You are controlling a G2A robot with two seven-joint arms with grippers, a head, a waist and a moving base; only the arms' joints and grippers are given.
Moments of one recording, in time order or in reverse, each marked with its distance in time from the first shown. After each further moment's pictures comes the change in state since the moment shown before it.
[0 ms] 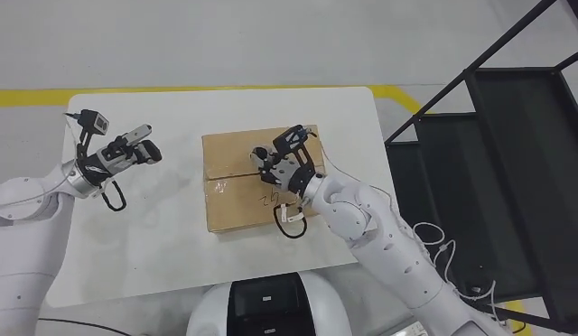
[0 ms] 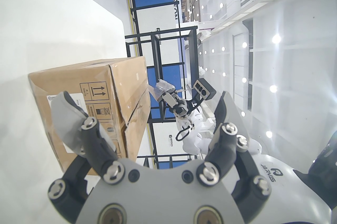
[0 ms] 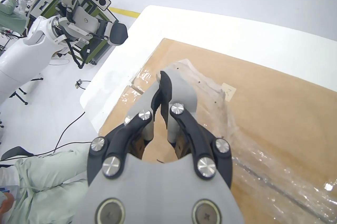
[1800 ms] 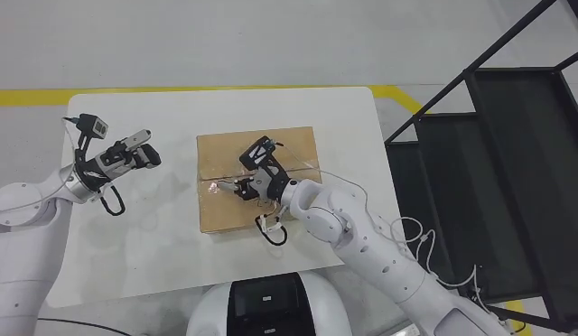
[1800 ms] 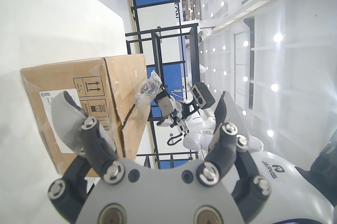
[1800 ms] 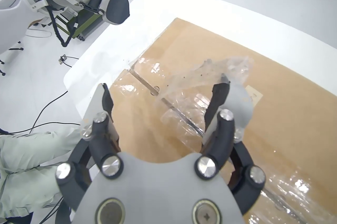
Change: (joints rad) left arm 0.049 0.006 -0.037 -0.045 0.002 0.000 -0.010; right arm 0.100 -0.045 -0.160 0.075 -0.167 0.028 0.047
